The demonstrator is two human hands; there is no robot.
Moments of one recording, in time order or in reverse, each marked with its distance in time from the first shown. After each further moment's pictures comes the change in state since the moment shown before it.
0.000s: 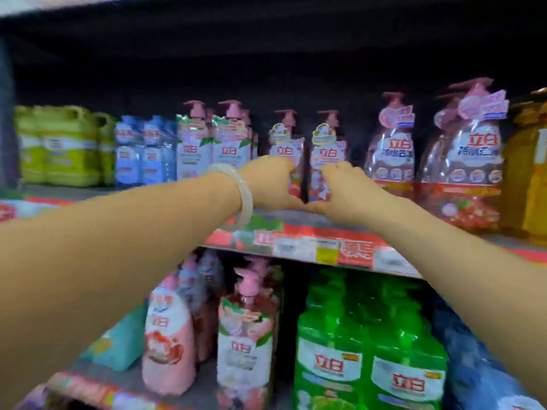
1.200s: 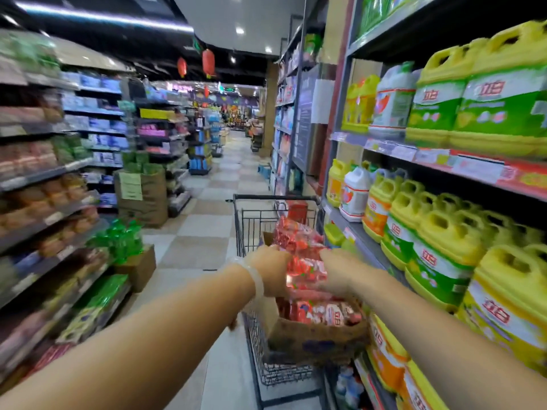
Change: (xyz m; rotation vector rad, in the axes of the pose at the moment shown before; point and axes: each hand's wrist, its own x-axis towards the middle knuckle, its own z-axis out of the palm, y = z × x) left_hand -0.529 -0.708 -0.058 0.208 -0.412 -1.264; right_hand 0.084 -0.935 0.280 0.283 -0.606 -1.090
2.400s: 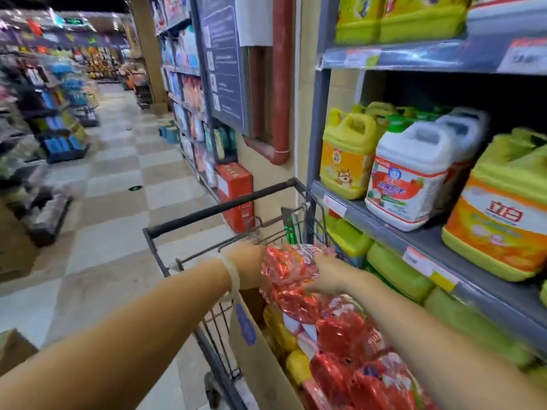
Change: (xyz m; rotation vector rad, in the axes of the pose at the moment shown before) left_hand 0.570 -0.294 0.036 0.124 -0.261 0.322; right_hand 0.574 0.020 0.055 0.324 -0.206 0.351
